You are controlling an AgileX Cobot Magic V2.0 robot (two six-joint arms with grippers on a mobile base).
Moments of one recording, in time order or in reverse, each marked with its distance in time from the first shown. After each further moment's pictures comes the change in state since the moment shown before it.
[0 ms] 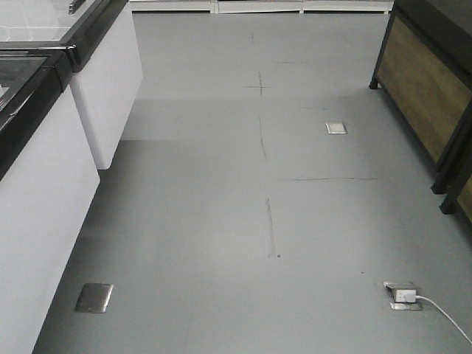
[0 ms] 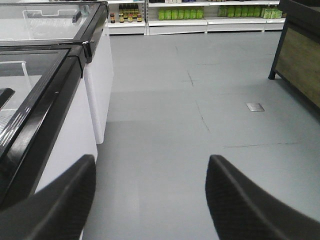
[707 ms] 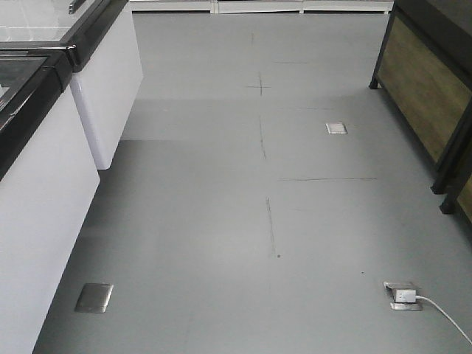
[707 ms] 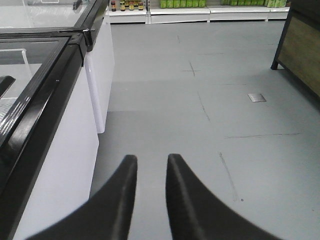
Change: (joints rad) left arm 0.000 0.000 0.001 0.000 0.032 0.002; right arm 0.000 0.000 0.000 0.000 0.000 0.000
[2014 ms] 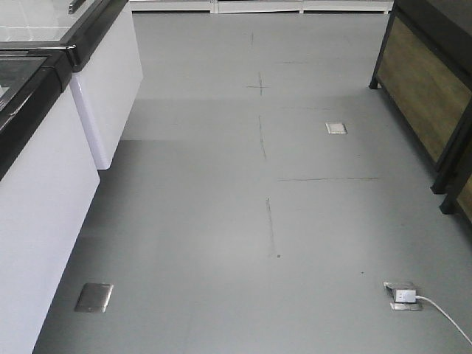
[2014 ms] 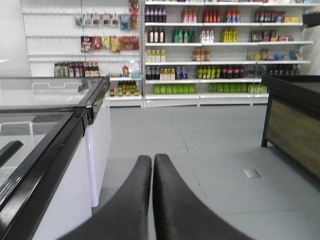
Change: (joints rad) left arm 0.000 -0.381 0.169 0.000 -0.084 0.000; right arm 0.000 0.000 0.000 0.000 0.000 0.000
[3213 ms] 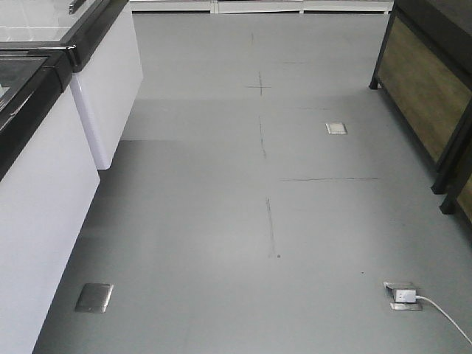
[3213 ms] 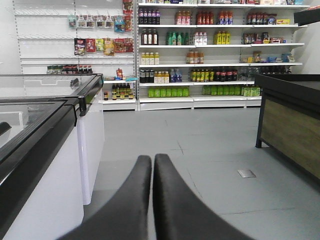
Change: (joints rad) left arm 0.000 -0.225 0.349 0.000 -0.195 0.000; right arm 0.000 0.000 0.000 0.000 0.000 0.000
